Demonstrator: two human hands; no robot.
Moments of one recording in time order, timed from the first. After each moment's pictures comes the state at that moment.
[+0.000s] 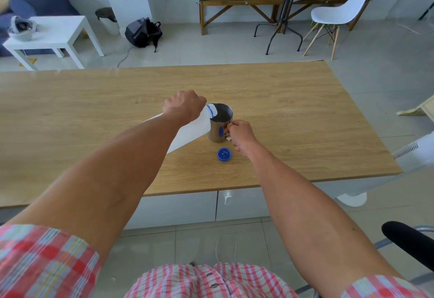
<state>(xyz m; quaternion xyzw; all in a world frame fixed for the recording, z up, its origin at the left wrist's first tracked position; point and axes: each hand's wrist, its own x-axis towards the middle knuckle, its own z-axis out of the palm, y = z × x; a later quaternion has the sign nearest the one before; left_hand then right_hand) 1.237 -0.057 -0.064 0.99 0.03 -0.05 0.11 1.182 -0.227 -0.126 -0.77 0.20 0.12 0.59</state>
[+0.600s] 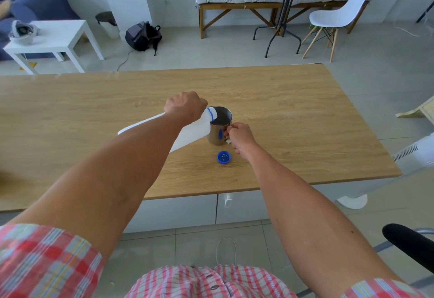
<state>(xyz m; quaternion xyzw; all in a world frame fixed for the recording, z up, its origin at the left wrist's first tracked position) 1.239 -0.065 -0.055 0.99 0.03 -0.07 0.08 1.183 -0.227 -0.125 -0.78 0.19 0.12 0.59</state>
